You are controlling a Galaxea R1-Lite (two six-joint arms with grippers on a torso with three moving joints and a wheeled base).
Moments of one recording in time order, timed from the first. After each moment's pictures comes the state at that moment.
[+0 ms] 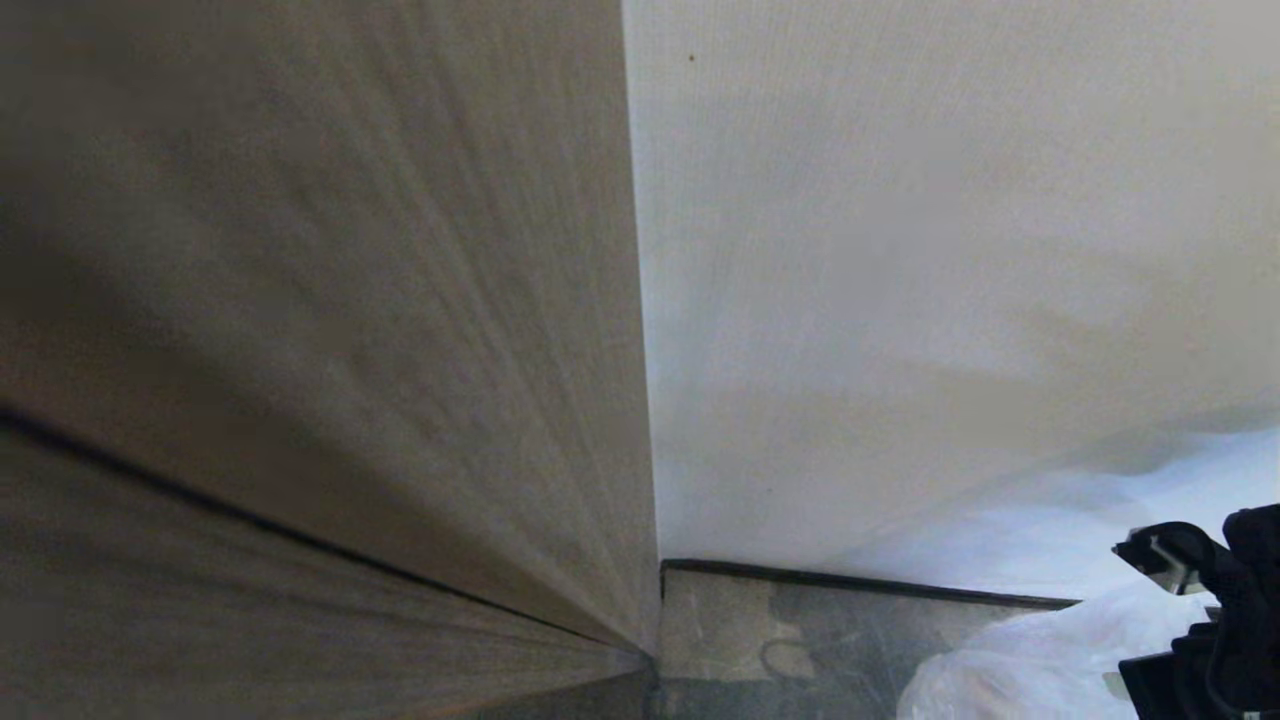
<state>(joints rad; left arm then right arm) 0.00 0.00 0.00 0.01 0.00 0.00 0.02 1.40 -0.36 -0.06 -0.02 -0.09</state>
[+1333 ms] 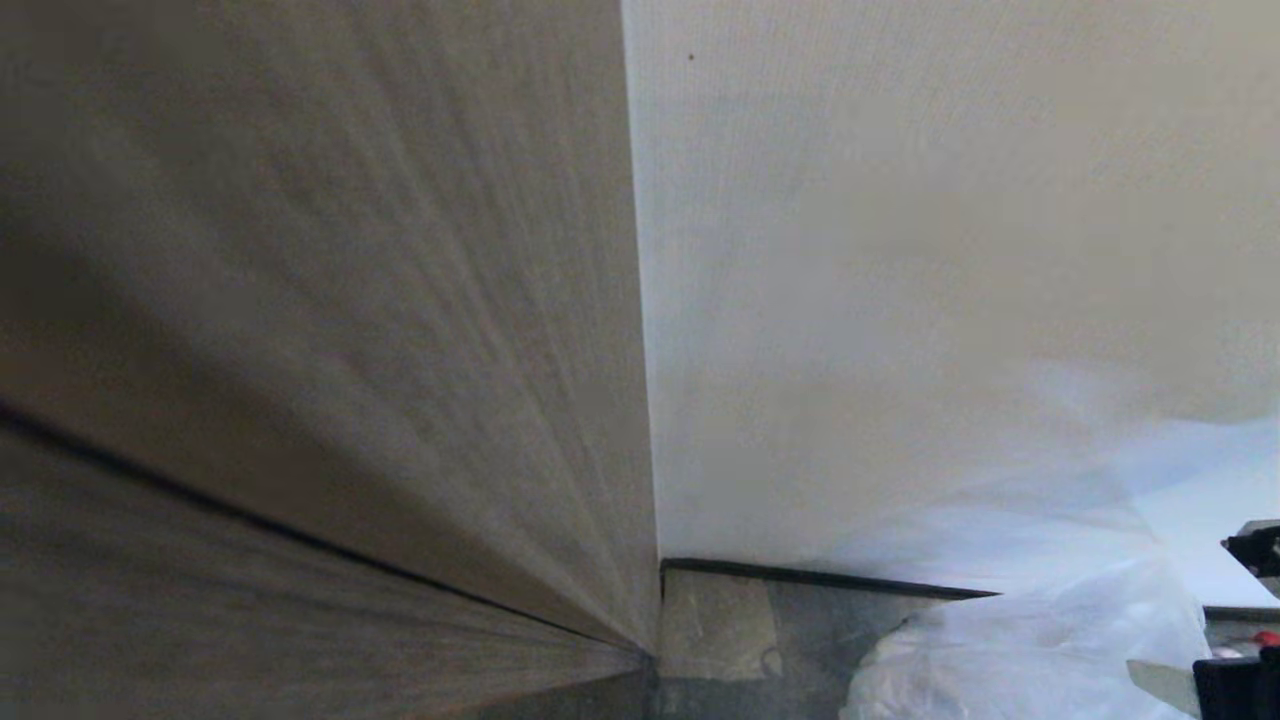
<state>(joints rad) 0.00 0.00 0.00 0.01 0.00 0.00 0.02 1.10 -0.31 -0.03 -0.07 0.00</state>
